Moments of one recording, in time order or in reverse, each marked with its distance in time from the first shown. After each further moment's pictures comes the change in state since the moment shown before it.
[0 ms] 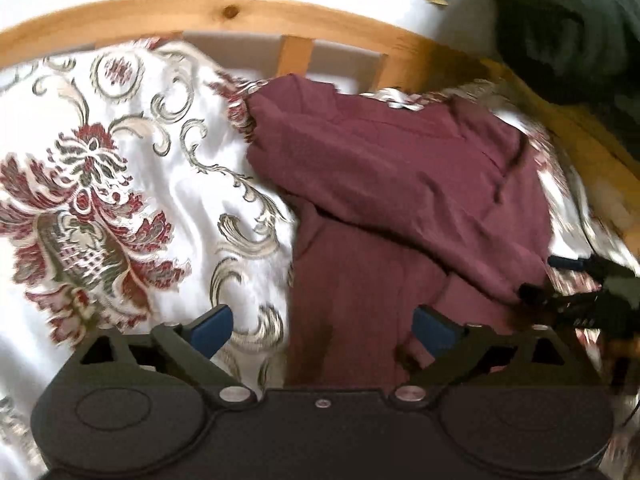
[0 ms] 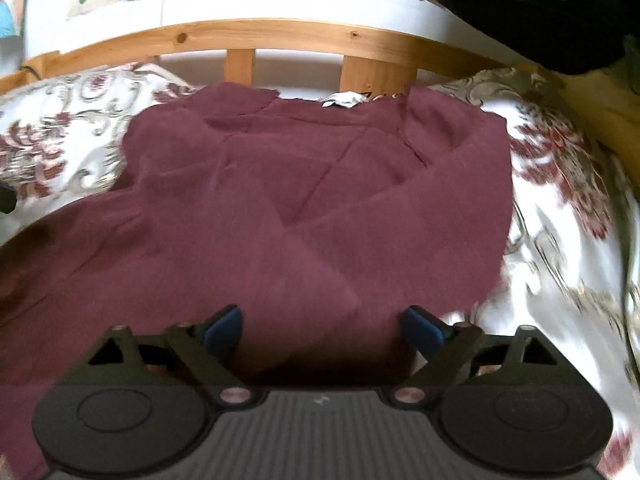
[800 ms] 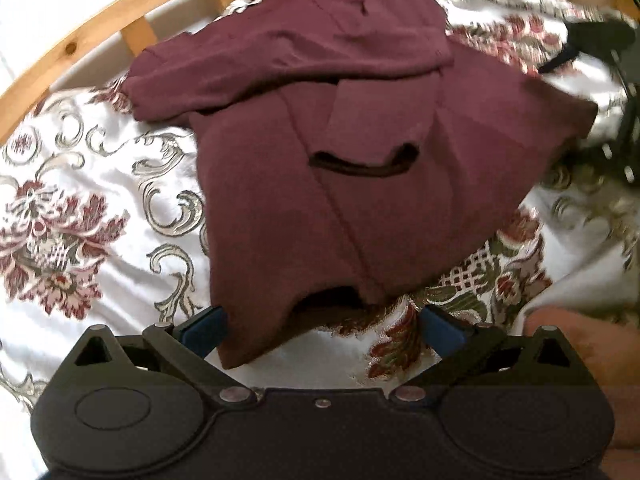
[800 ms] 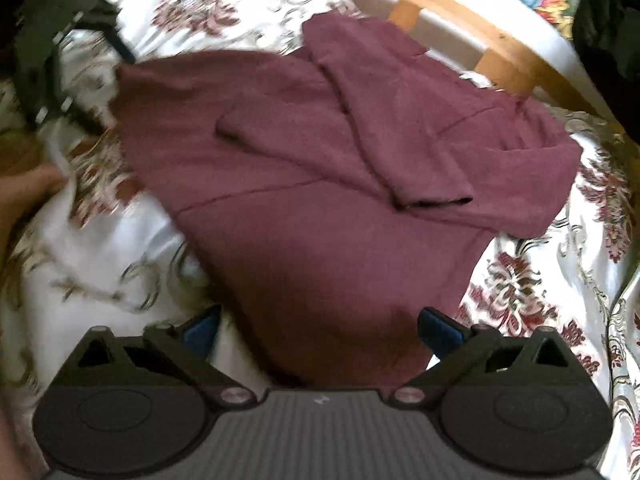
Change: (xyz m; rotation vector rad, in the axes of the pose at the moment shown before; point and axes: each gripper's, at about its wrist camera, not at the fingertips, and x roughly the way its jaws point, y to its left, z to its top) left arm -0.010 -0.062 -0.093 0.592 0.233 0.066; right arm -0.085 0.073 -0.070 -0.418 0.165 0.068
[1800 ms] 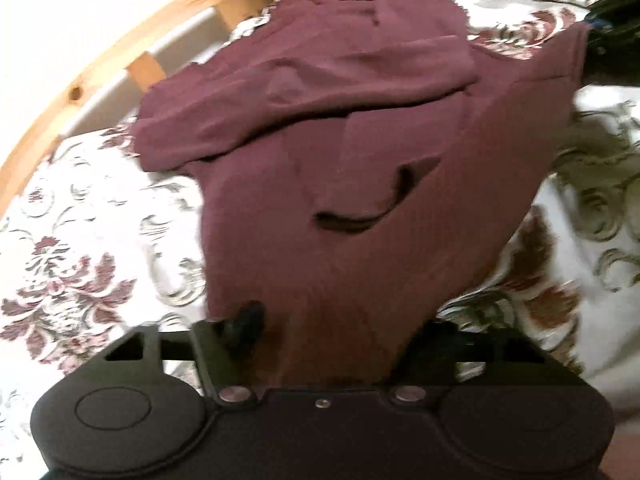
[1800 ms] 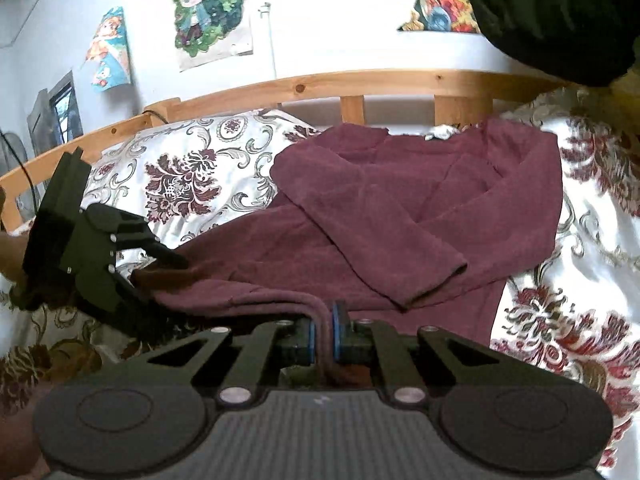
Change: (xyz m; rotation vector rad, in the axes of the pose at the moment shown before) left arm 0.025 -0.022 0.044 0.027 -0.017 0.172; right arm -0.029 -0.068 0.004 0.382 -0.337 0.231
